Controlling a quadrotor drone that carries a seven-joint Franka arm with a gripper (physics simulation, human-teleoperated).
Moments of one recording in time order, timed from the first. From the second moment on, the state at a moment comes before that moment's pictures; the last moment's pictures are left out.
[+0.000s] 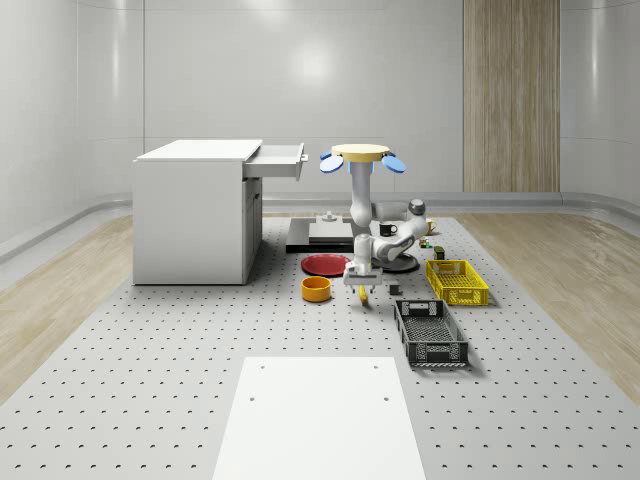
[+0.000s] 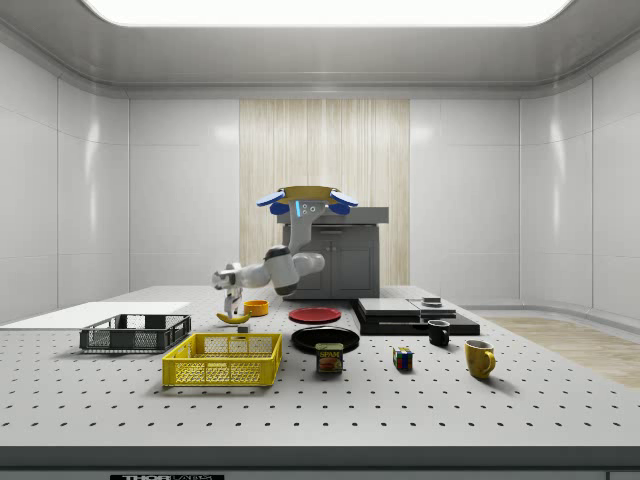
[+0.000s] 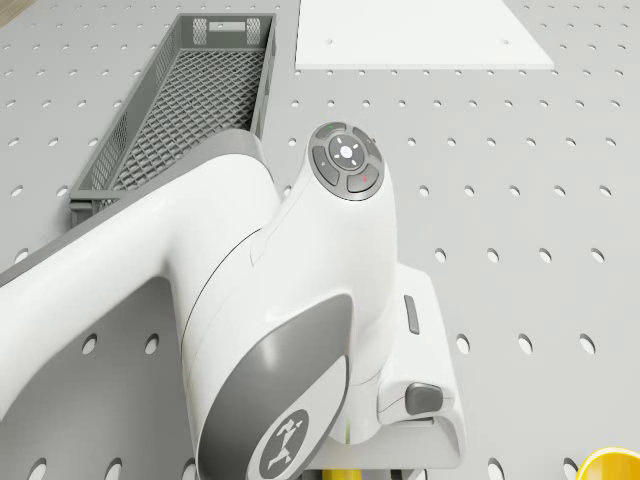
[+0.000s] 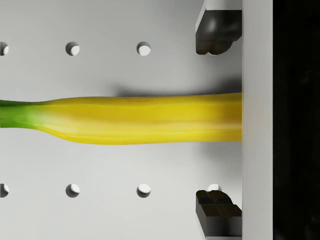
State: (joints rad) arm 1.50 -1.61 -1.32 -2.62 1.77 1.73 -0.21
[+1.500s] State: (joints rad) arm 1.50 -1.59 -1.28 -2.61 1.81 1.74 -0.24
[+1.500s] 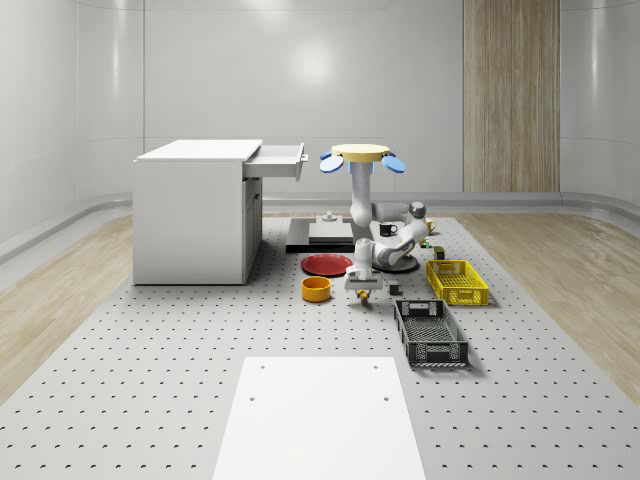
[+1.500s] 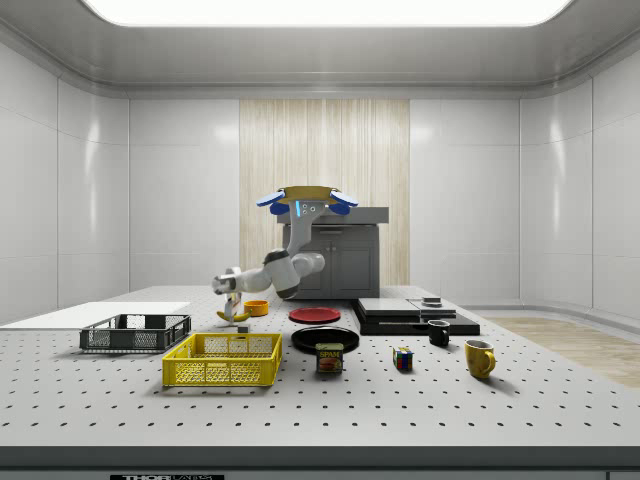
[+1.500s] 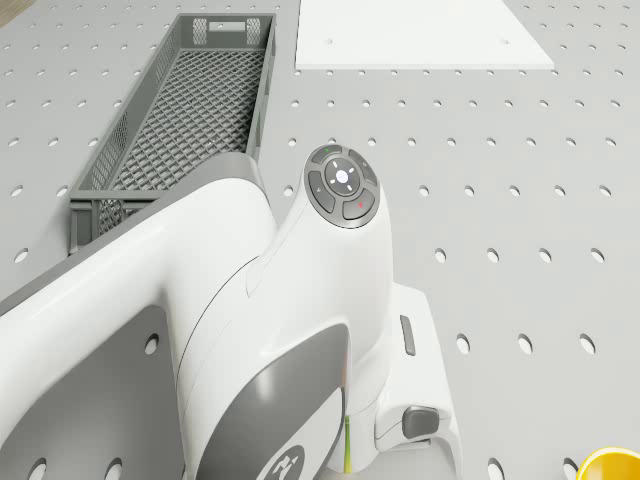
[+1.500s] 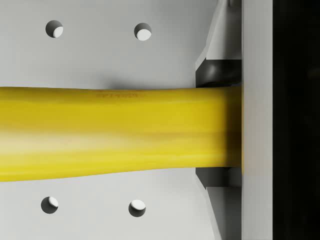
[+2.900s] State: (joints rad) arm 1.47 -1.62 -1.44 -2.65 1.66 1.68 -0.24
